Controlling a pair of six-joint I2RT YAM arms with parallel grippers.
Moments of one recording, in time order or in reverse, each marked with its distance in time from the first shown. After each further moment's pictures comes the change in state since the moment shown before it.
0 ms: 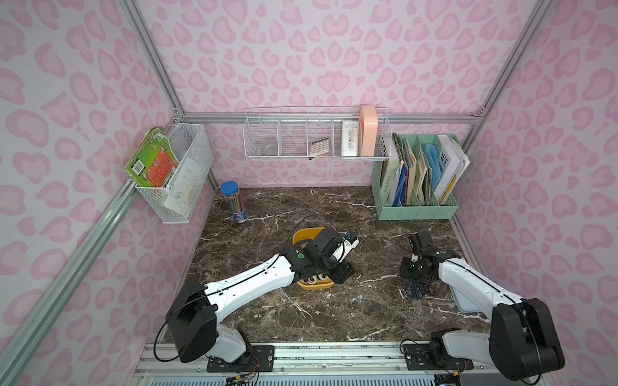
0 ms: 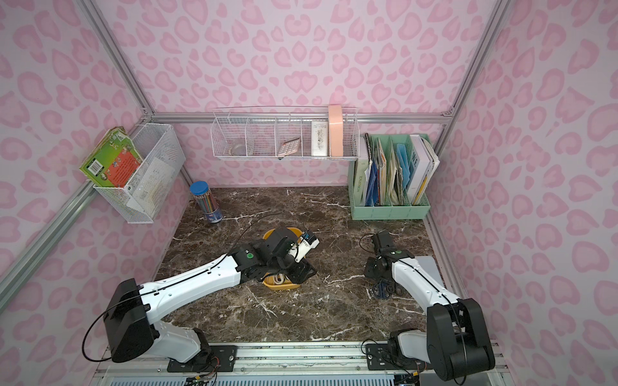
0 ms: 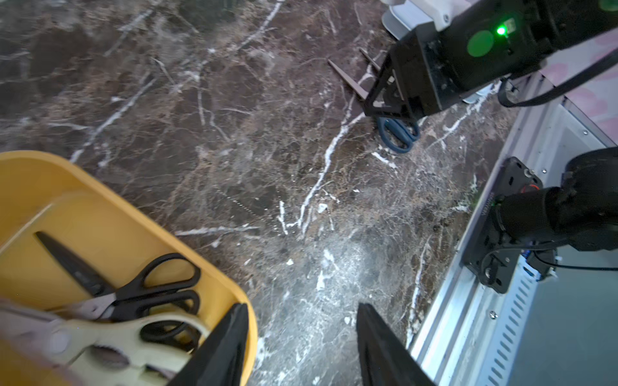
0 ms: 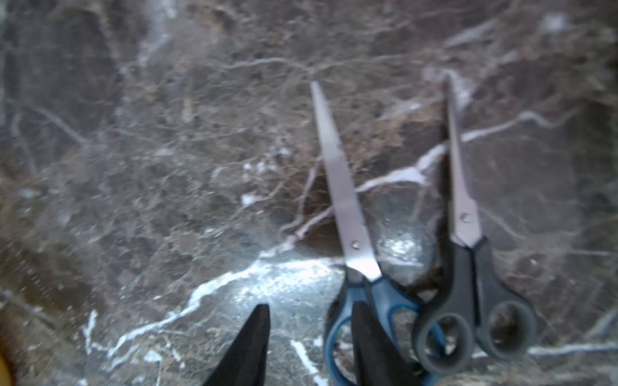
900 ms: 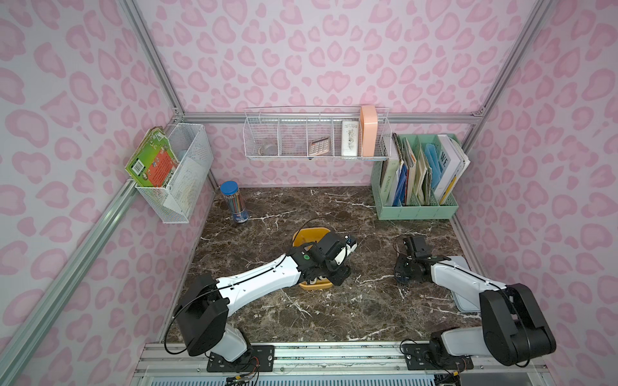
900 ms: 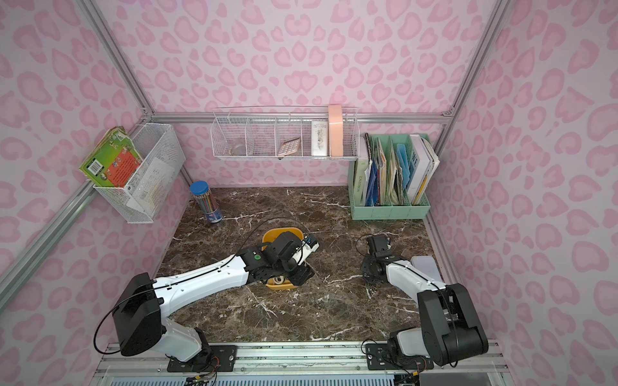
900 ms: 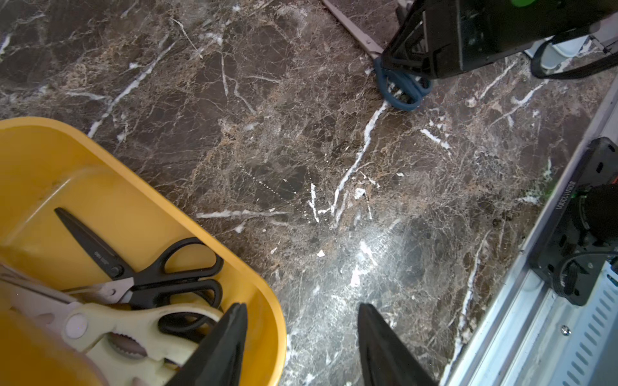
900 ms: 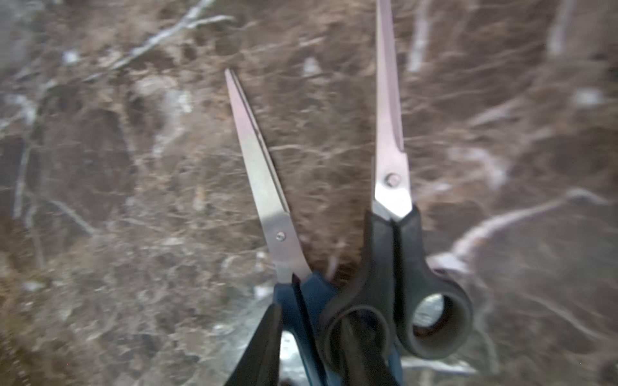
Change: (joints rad) left arm -0.005 0.034 -0.037 0.001 -0.114 0.017; right arm 0.071 0.140 -0.075 0.330 -0.002 0.053
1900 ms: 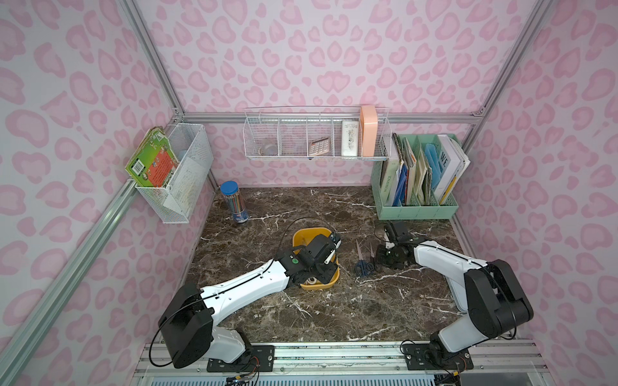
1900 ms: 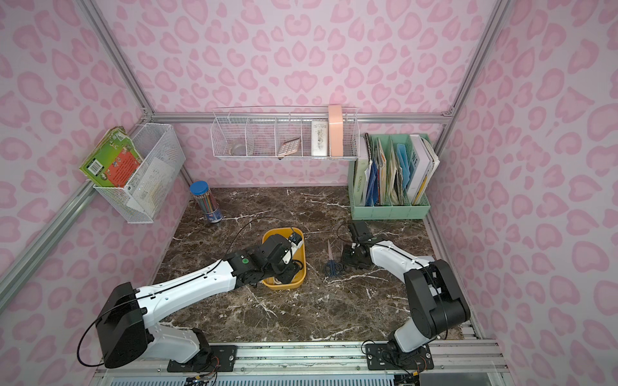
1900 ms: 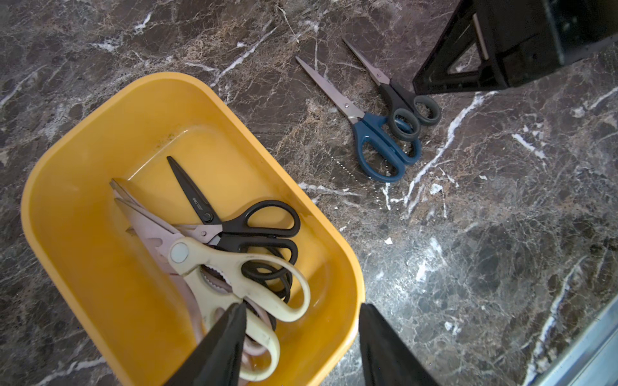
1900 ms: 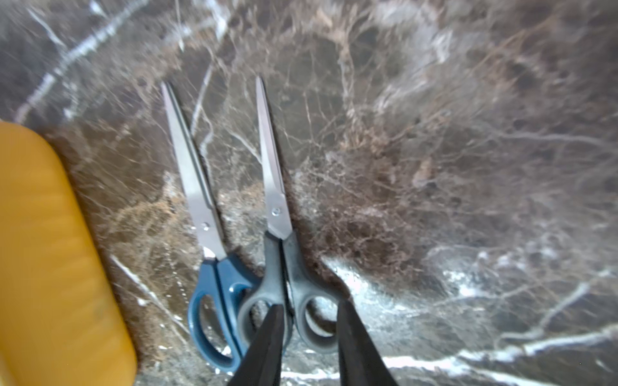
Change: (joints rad) left arm 0.034 -0.104 -0.087 -0.024 -0.180 -0.049; right arm 0.100 0.152 0.260 -0.153 -0.169 -0.050
